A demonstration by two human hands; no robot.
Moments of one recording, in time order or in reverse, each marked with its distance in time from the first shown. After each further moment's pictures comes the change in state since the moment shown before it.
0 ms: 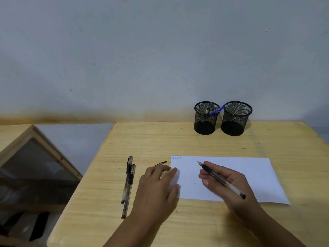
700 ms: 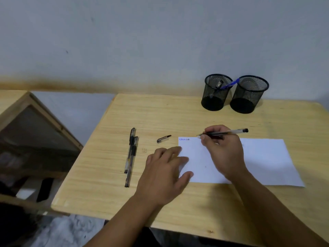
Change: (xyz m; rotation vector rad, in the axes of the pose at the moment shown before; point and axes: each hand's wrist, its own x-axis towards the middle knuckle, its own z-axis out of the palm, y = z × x) left_hand -0.018 0.006 0.002 -0.077 -0.130 0.050; right_hand 0.046 -0.006 0.035 -0.313 0.297 -0.089
